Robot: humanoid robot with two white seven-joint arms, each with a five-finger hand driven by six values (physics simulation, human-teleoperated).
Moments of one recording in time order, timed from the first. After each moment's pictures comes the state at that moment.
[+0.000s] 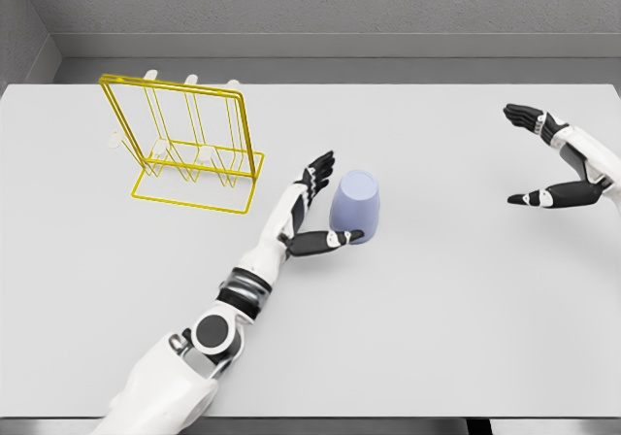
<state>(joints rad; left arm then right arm) -0.19 0.13 -0.70 -1.47 0.27 -0.17 0.20 -0.29 -0.71 0.21 -1.17 -0.43 -0.61 0.61</state>
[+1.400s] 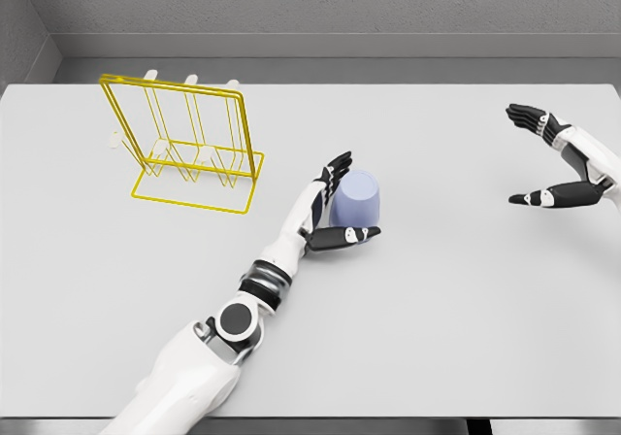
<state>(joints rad) -0.25 0.06 -0.72 -1.34 0.27 -0.17 0.20 -0.29 -0.70 0.21 -1.15 -0.43 -0.61 0.61</state>
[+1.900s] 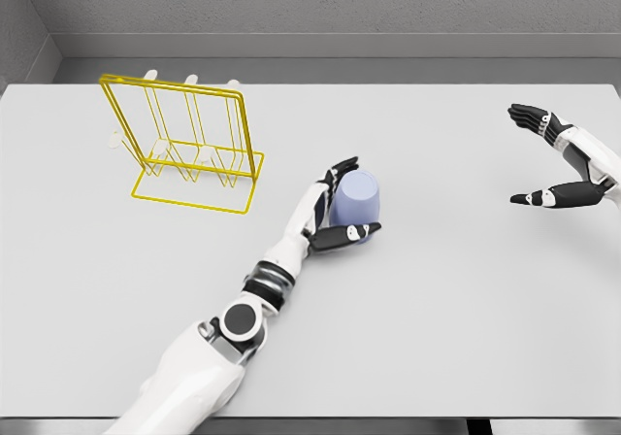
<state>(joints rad) -0.26 0.04 -0.72 -1.32 0.27 -0.17 0.20 -0.29 -0.70 0.21 -1.14 -0.44 -0.61 0.61</state>
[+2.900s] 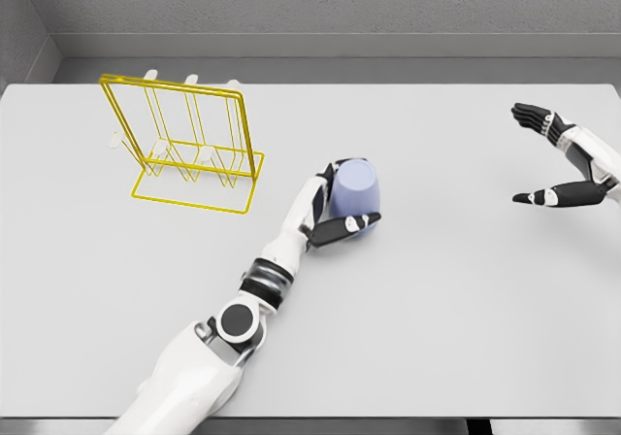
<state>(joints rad) -0.24 0.05 -0.70 -1.39 0.25 -0.18 0.21 -0.30 -0.70 0.21 -1.12 -0.44 -0.61 0.61</state>
